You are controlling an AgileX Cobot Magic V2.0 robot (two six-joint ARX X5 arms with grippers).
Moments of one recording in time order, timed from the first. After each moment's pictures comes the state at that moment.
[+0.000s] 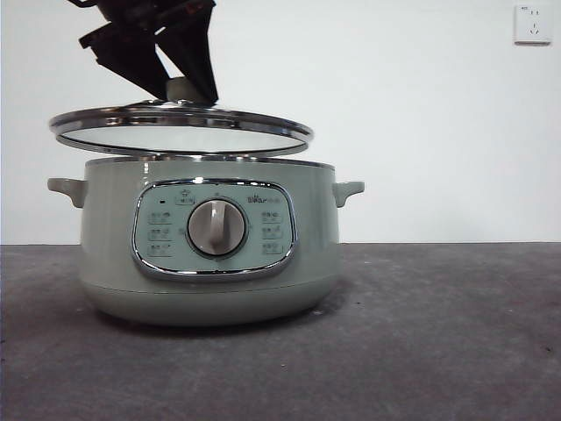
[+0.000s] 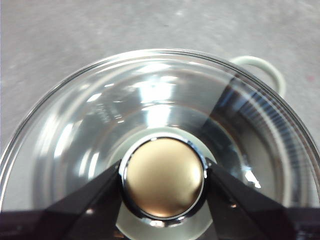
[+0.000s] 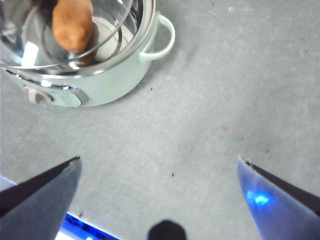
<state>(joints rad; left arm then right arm) -0.51 1.47 1.35 -0.65 0.05 0.04 0.79 1.12 1.47 -1.28 0.27 0.16</state>
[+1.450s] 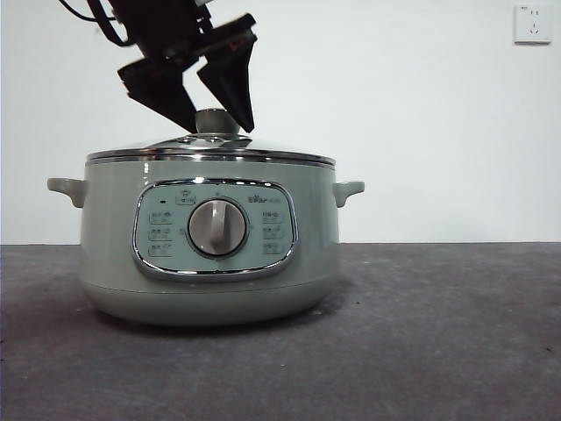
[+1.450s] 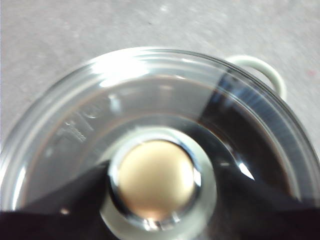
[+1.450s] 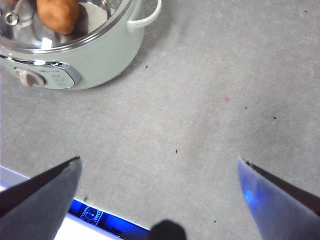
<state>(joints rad) -0.54 1.58 1.38 -0.61 0.06 0.07 0.79 0.97 1.31 -1.28 0.26 0.26</state>
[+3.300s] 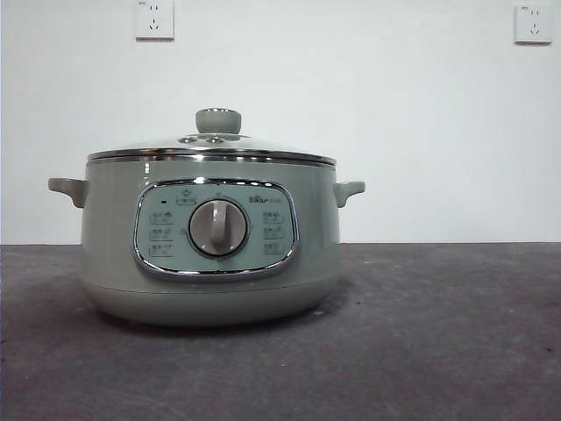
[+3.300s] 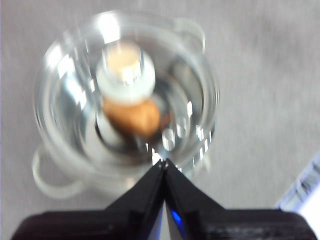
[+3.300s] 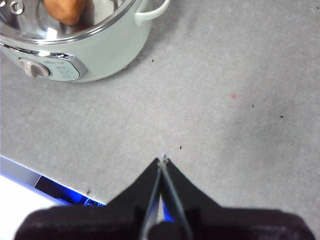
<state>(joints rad) -0.59 1.11 1.37 -0.97 0.06 0.04 0.79 0.98 1.31 -1.29 0.24 0.24</state>
